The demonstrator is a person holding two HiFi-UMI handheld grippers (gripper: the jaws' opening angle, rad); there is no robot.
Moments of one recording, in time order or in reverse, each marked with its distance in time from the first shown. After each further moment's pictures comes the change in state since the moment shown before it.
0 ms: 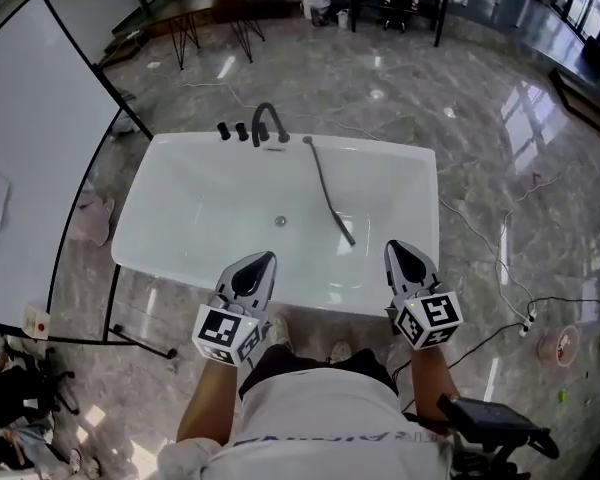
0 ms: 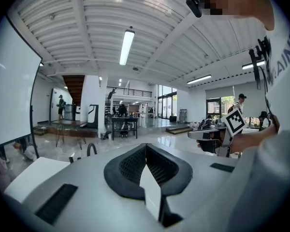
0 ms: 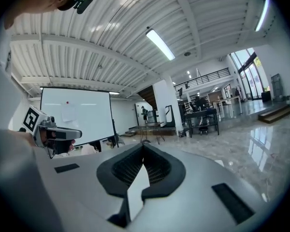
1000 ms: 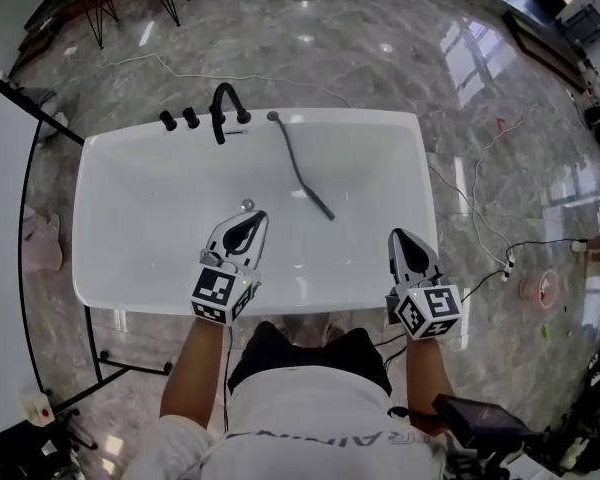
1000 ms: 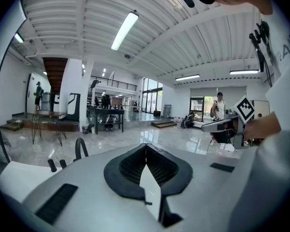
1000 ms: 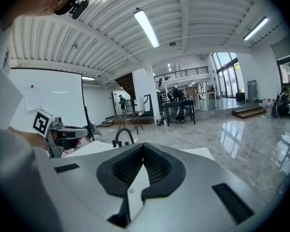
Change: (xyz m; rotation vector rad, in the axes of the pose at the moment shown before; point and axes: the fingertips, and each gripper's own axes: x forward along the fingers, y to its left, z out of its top) left arm 0.158 0.152 -0.050 0.015 0.075 -0.264; right arm 0.112 -0.031 -0.043 0.047 0.144 -0.310
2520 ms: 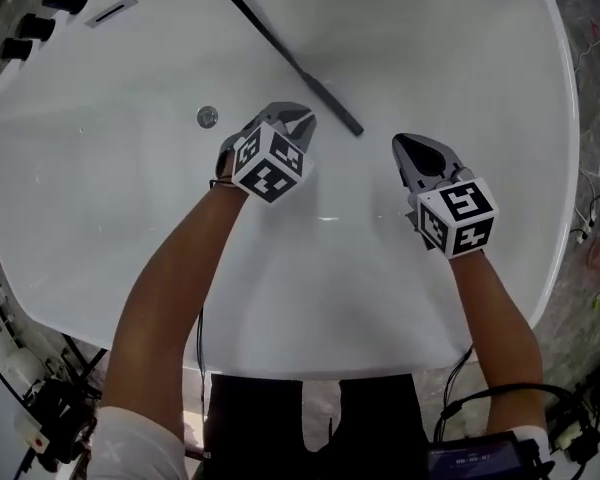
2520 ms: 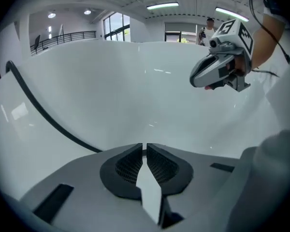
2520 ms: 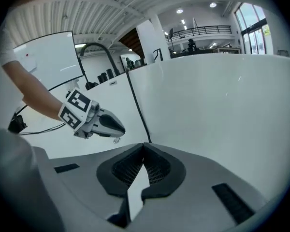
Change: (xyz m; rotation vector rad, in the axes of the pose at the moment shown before) left arm 0.396 0.028 -0.552 0.330 0.678 -0.269; right arm 0.310 -0.179 -0.475 -0.045 0.424 0.240
